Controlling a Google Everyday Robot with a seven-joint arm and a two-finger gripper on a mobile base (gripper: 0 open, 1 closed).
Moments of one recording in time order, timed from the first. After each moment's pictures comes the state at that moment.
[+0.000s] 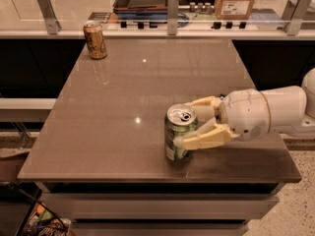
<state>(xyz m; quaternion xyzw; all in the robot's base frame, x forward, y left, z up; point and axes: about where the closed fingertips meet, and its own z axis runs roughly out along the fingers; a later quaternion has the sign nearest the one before) 0.415 -0.054 0.899 -0.56 0.56 0.42 0.45</state>
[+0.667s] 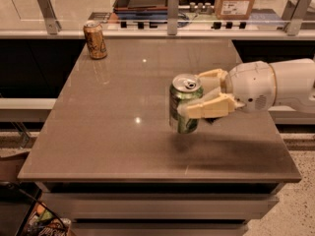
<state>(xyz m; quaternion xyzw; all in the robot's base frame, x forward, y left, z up) 0.459 -0.065 0.938 -0.53 0.58 0.40 0.46</state>
